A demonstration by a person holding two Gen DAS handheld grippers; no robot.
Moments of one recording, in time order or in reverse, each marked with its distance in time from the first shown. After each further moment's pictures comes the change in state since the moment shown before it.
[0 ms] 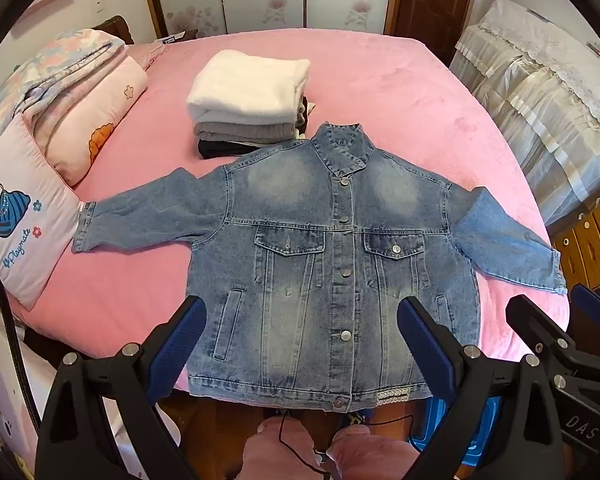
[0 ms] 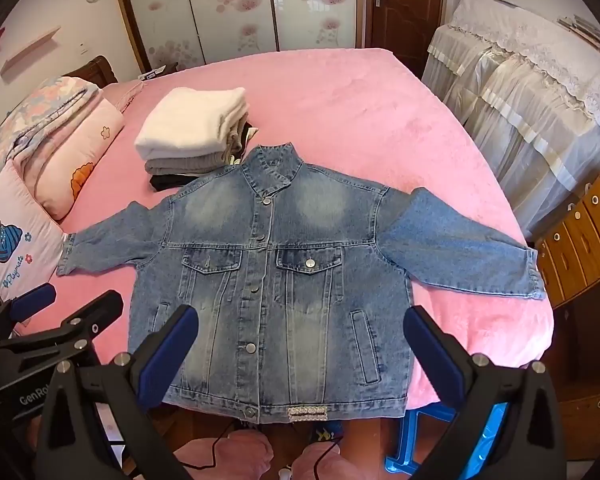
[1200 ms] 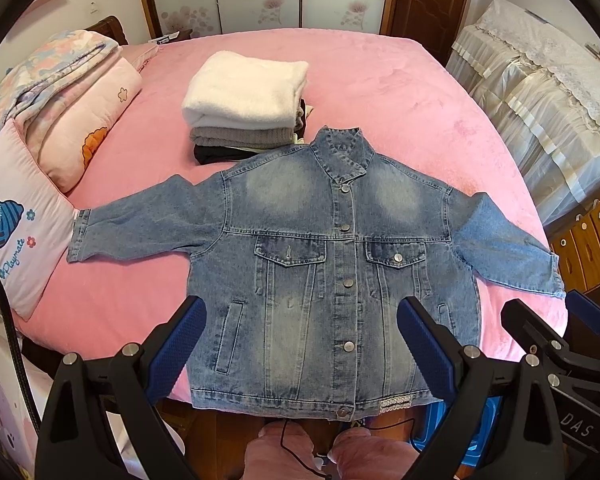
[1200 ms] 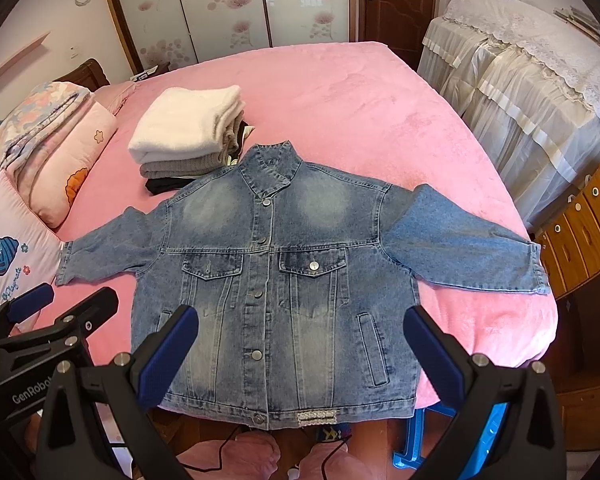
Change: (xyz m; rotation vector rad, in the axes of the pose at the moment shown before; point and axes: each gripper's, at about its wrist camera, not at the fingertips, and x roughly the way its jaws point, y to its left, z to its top) left arm 0.010 0.002 0.013 0.009 -0.001 -0.020; right arm 0.013 0.003 0.012 0.024 0.023 -0.013
